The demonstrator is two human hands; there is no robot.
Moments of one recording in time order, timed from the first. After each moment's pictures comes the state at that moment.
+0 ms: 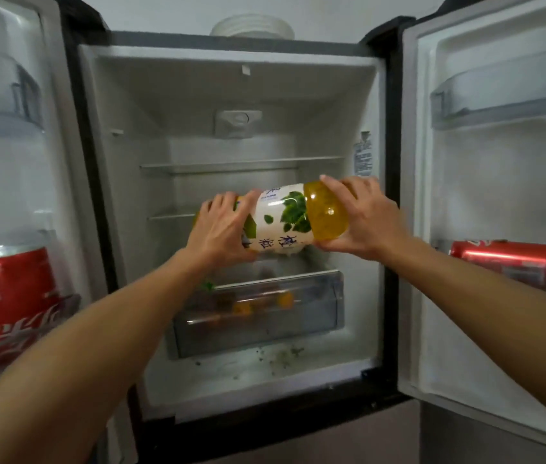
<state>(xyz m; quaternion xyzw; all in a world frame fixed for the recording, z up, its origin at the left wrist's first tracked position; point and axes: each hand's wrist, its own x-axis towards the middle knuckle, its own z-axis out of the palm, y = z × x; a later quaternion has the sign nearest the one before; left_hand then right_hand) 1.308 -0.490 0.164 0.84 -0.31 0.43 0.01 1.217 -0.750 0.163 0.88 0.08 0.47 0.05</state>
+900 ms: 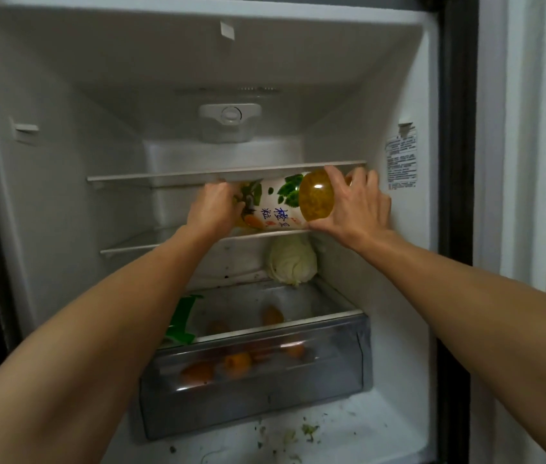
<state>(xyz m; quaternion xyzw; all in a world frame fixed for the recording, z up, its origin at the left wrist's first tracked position) 1.494 -0.547 0.229 0.88 -0.21 0.41 0.15 1.407 -0.767 0.204 0.88 -0.08 0.46 -0.03</state>
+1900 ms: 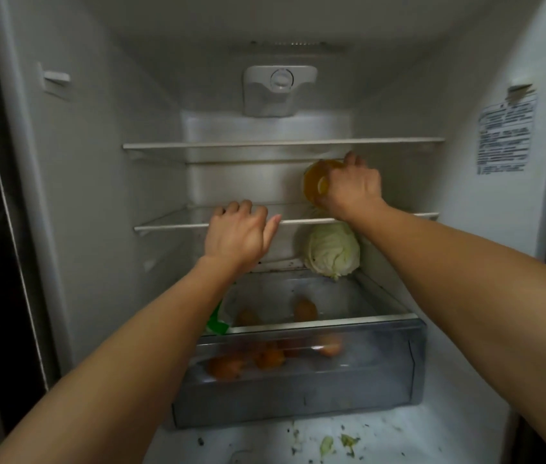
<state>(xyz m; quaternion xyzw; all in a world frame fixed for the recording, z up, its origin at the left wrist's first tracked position) 1.514 -0.509 0.157 0.87 -0.17 0.46 -0.05 1.519 -0.713 0.222 0.92 -0.04 0.40 0.06</state>
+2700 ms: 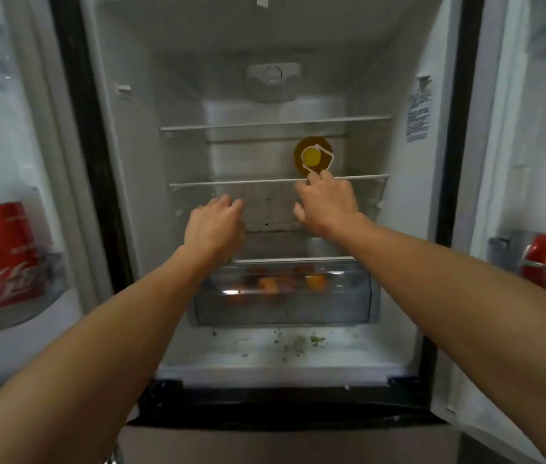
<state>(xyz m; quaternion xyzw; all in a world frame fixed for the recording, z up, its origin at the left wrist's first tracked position) 1.344 -0.506 0.127 0.90 -0.13 0.41 -0.03 1.356 -0.707 0.154 0.90 0.11 0.40 0.10</state>
